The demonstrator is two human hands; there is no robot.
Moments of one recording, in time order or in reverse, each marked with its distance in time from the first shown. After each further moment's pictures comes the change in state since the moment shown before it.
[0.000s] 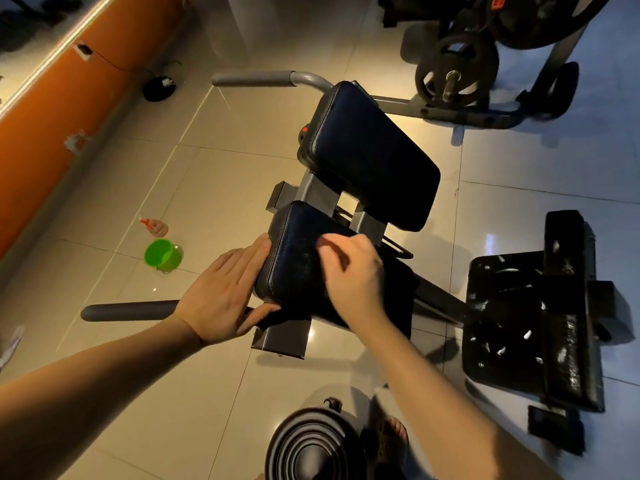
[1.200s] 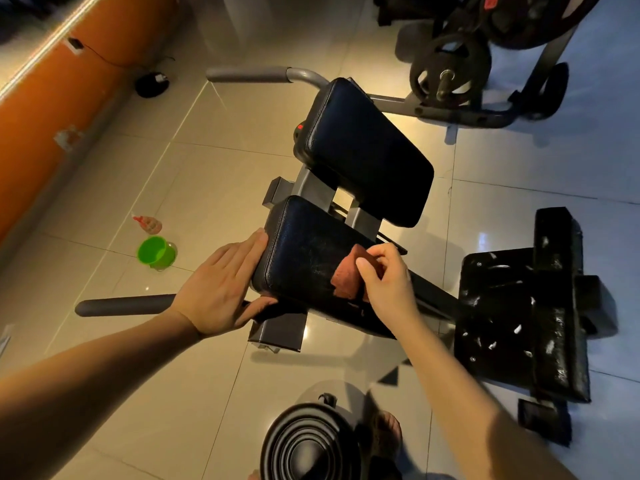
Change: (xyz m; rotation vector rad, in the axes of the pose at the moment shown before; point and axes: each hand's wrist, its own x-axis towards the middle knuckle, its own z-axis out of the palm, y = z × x) left_hand -0.001 0.000 -0.001 -0.010 -0.004 -0.008; right_hand -0.008 0.052 -0.042 0.138 -0.110 0.209
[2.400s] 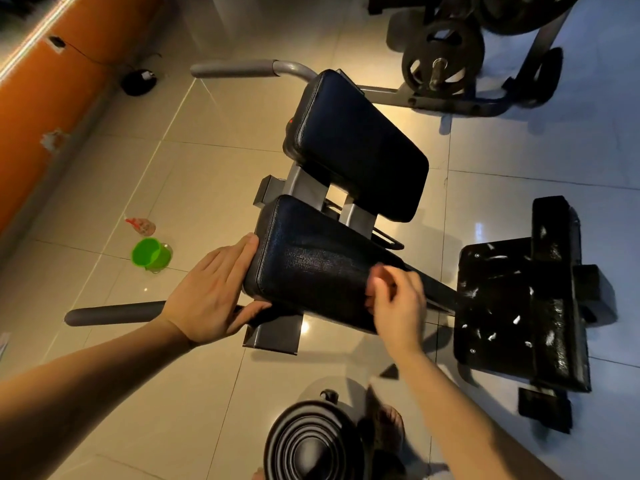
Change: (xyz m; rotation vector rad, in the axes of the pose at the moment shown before) left_hand 0.001 0.000 0.001 0.038 0.008 0.014; right_hand -0.019 0.042 0.008 -0.290 0.322 0.070
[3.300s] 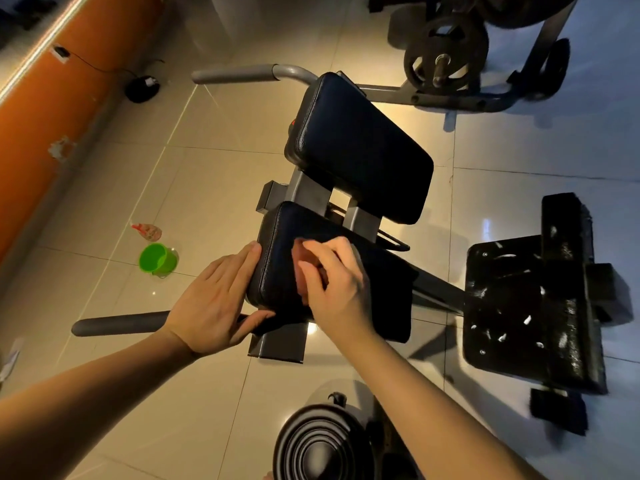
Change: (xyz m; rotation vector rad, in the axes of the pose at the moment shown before) left_hand 0.000 -0.001 -0.001 -0.001 -0.025 -0.024; right_hand -0.014 -0.099 0.028 0.108 -0.081 -0.501
